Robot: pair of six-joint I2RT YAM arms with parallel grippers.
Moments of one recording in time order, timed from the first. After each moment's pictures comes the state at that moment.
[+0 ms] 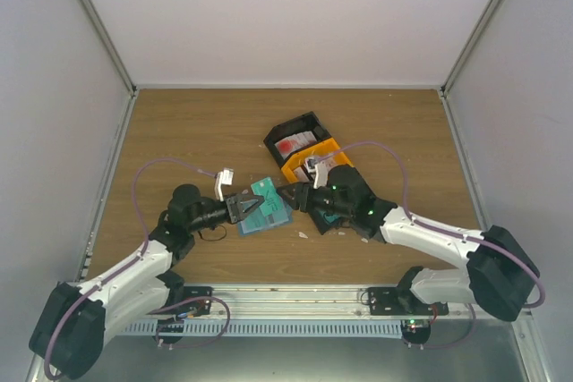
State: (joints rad) left arm -0.45 0.90 0.26 0.47 0.69 -0.88; right arm 0.82 1.24 0.63 0.27 -0.30 0.79
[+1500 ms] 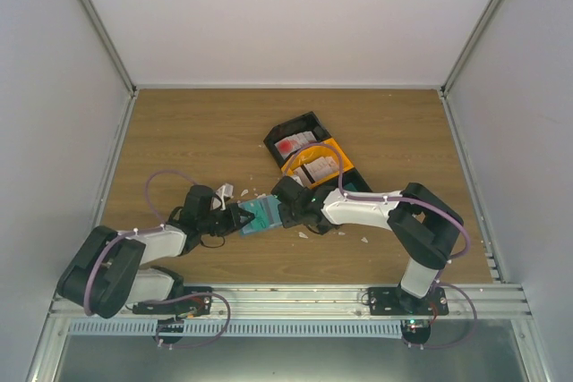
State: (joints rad) left arm -0.36 1.28 0.23 0.35 0.58 -0.83; right arm 0.97 1.75 0.98 -0.36 0.18 0.58
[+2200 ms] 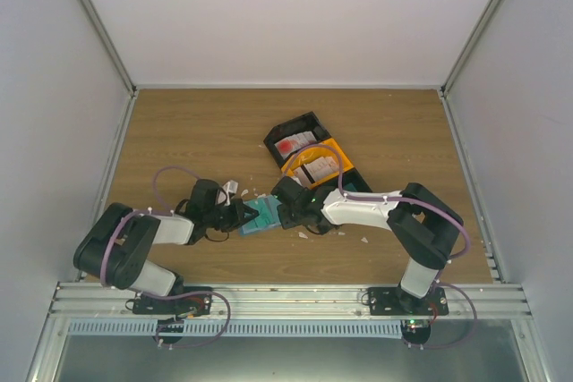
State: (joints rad) left arm -0.36 1.45 0.30 0.41 0.61 -0.84; right arm 0.97 1.75 0.98 -0.36 0.15 0.59
